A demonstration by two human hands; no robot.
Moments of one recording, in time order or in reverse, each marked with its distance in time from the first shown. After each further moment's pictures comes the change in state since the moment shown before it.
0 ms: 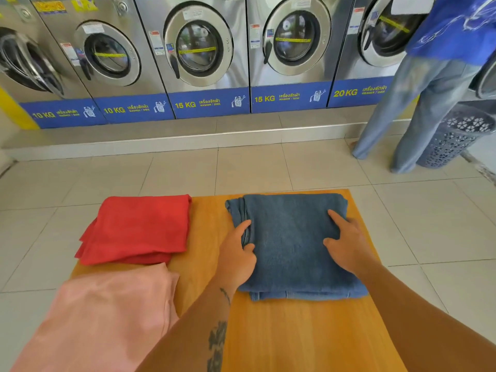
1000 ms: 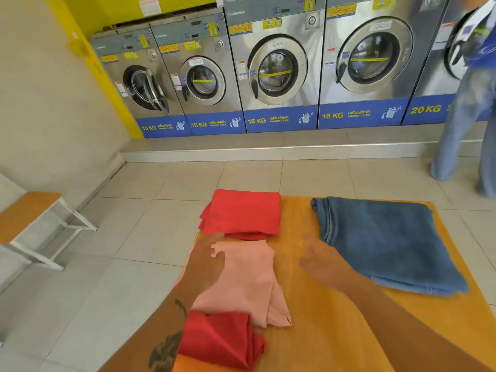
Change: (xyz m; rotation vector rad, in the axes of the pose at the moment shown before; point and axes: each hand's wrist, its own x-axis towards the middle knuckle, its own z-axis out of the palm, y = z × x) left_hand -0.124 -0.079 -0.242 0.201 0.312 -0.110; right_hand -0.147 -0.160 0.100 0.116 -0.504 -0.264
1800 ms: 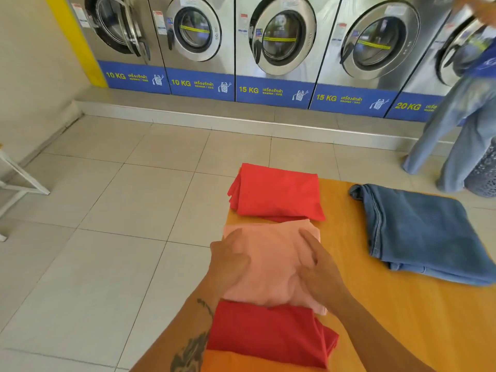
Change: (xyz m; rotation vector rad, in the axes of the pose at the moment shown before) left_hand 0.043 -0.098 -0.039 -0.234 -0.367 -0.305; right_hand 0.025 -0.056 0.167 0.167 0.269 0.091
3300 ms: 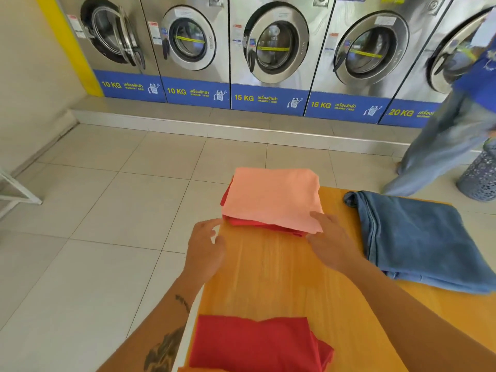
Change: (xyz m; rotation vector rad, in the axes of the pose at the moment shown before) left_hand 0.027 0.011 -0.024 0.032 0.312 0.374; right_hand 0.069 -0.019 -0.056 -0.483 0.062 -0.086
